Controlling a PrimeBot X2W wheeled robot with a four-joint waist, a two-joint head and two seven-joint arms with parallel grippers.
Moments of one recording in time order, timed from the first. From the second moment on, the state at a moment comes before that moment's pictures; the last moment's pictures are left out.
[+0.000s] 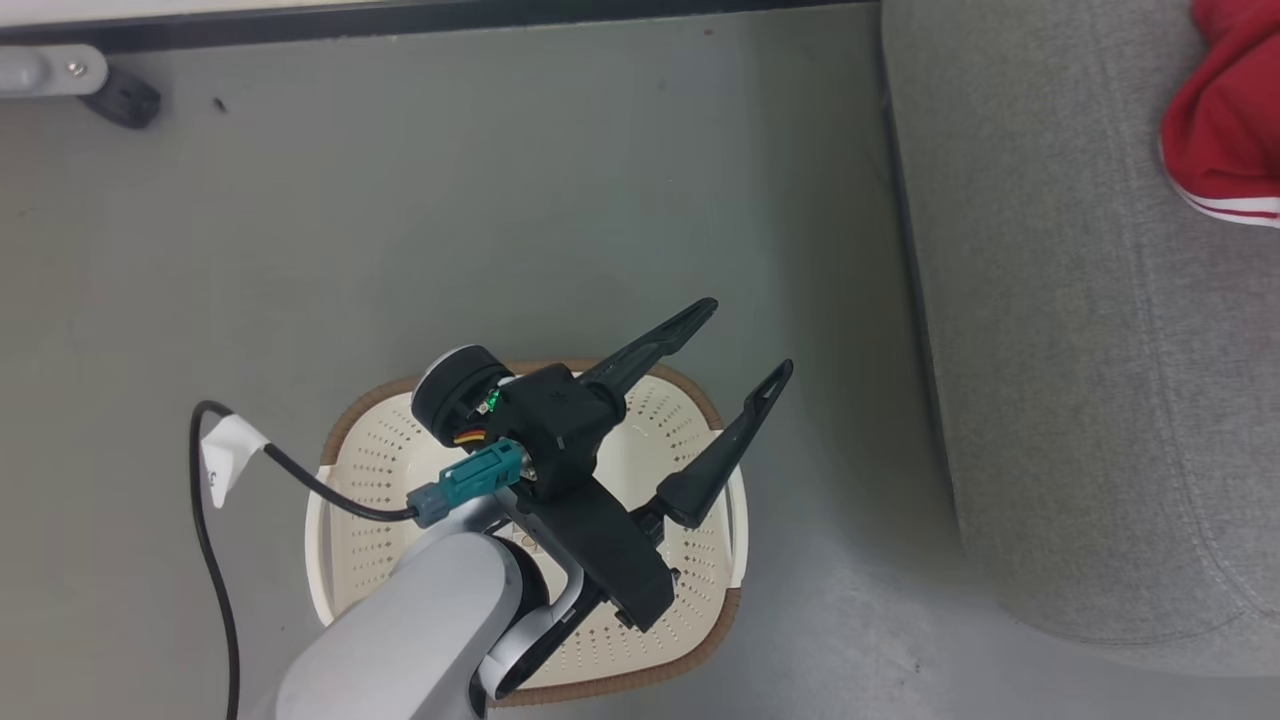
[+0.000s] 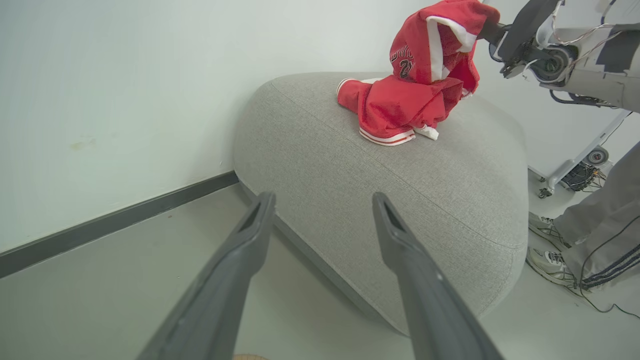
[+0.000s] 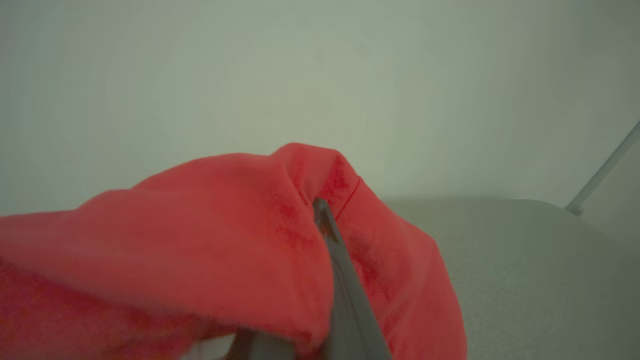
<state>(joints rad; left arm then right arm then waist) -0.70 0.22 -0.78 0.08 -0.61 -0.08 -0.03 -1.01 -0.73 0.15 0.81 0.51 0.08 -0.23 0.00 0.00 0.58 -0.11</state>
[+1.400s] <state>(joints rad) -0.58 0.21 -0.75 0.30 -0.68 -0.11 -0.19 -0.79 -0.69 0.48 0.95 0.47 0.12 -0.10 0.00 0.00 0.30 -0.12</state>
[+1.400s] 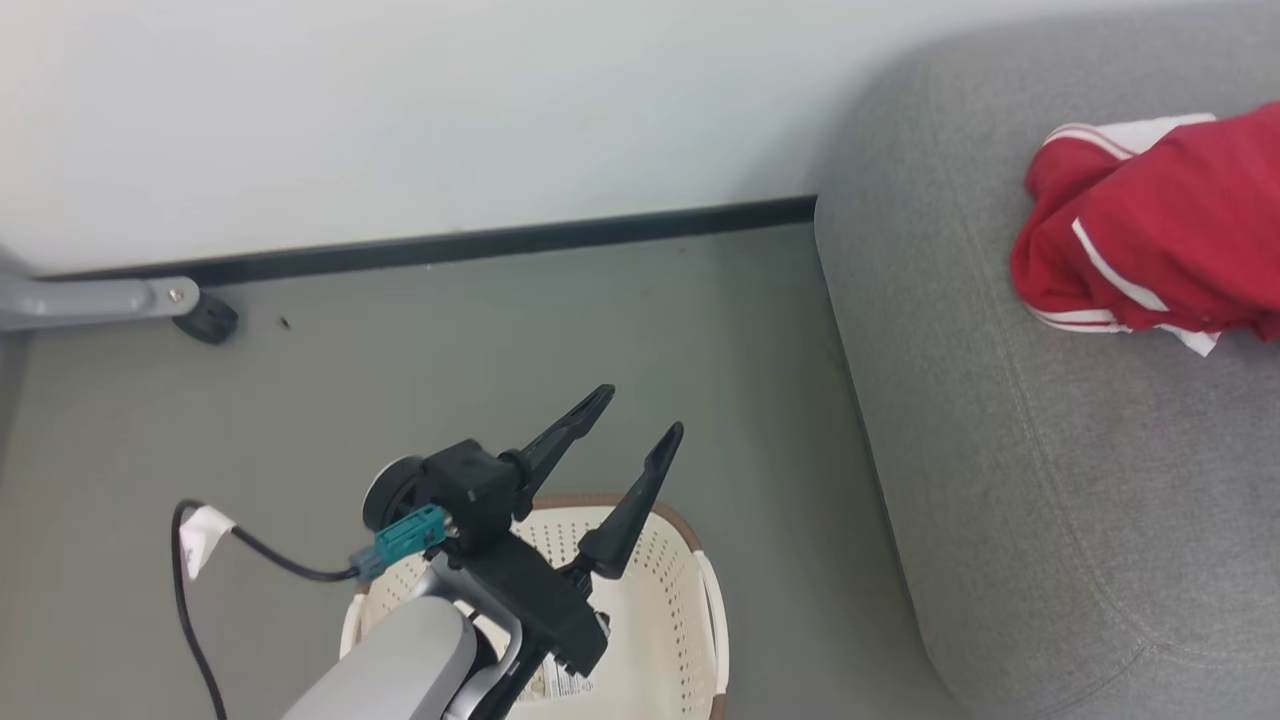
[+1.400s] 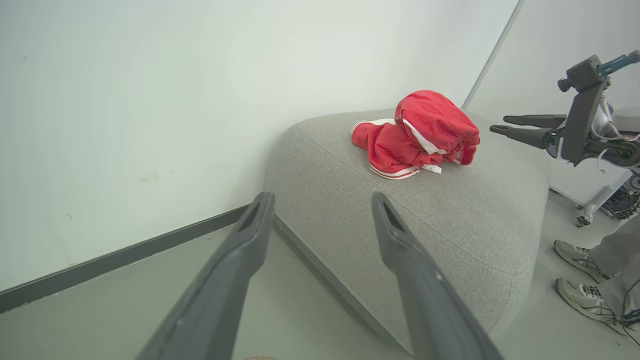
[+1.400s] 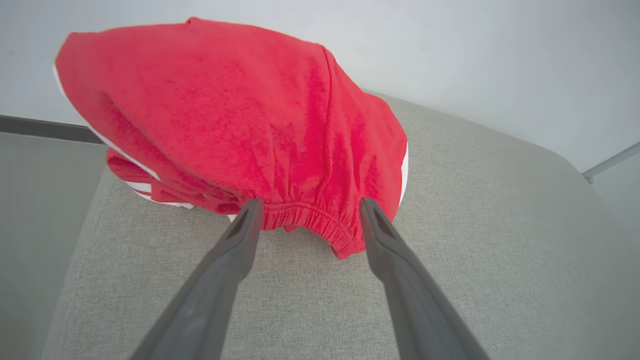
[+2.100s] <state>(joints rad) -0.40 0.26 -0.64 0.32 -0.74 -0.03 -0.23 -0.49 -0.66 0.43 0.59 0.65 0.12 -0.25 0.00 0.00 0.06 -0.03</state>
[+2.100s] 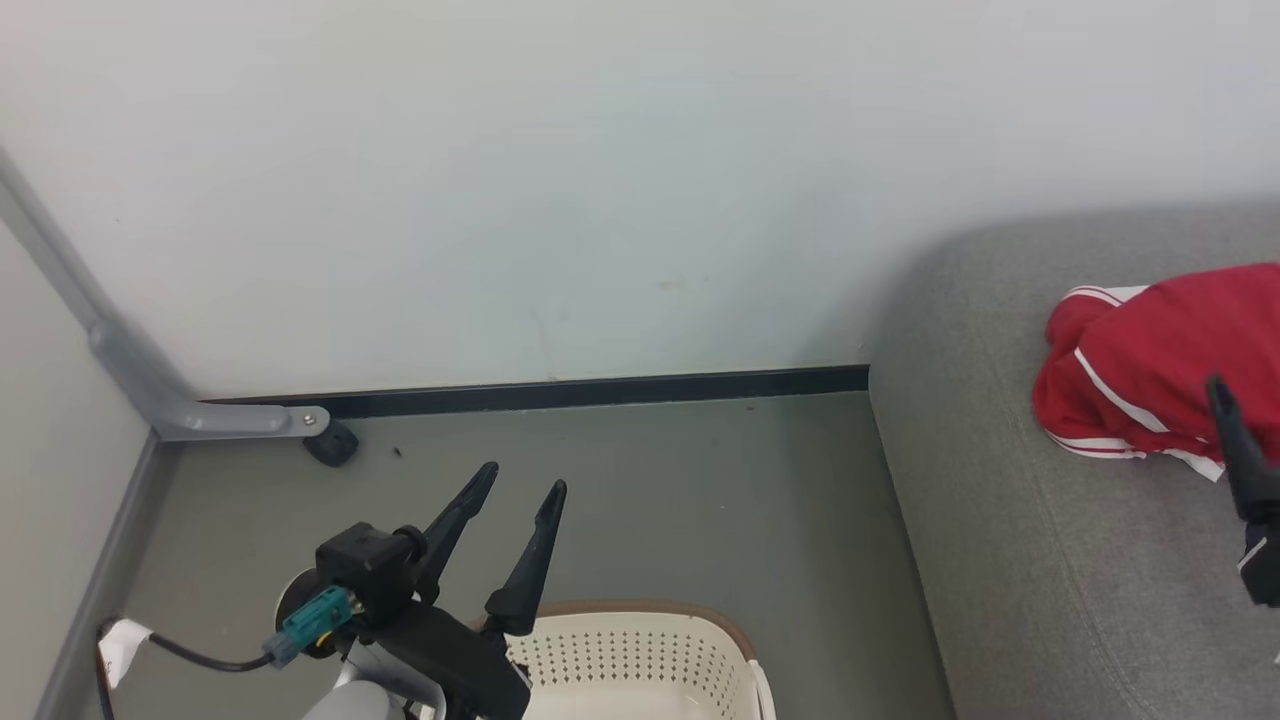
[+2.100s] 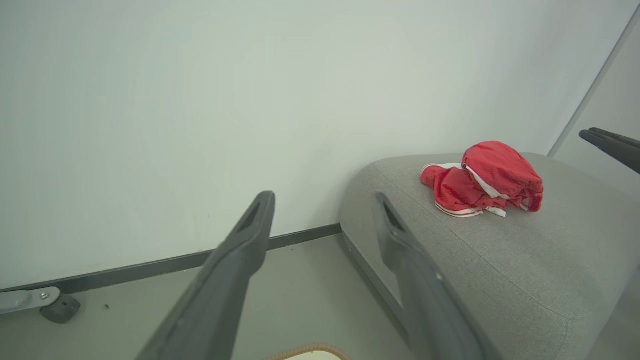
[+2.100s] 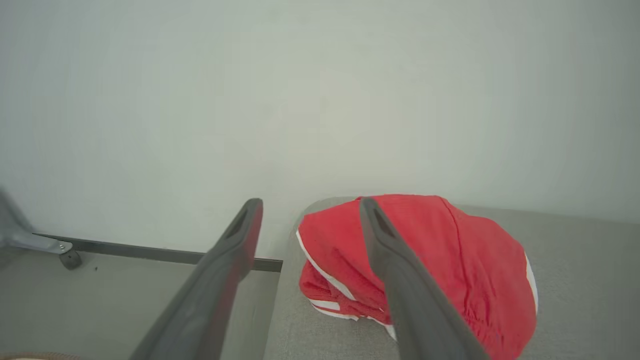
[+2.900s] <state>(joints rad) -0.24 0.29 -0.51 0.27 -0.76 0.08 -0.24 -0.17 -0.49 0.34 0.31 0.70 0.03 -0.25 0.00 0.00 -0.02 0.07</state>
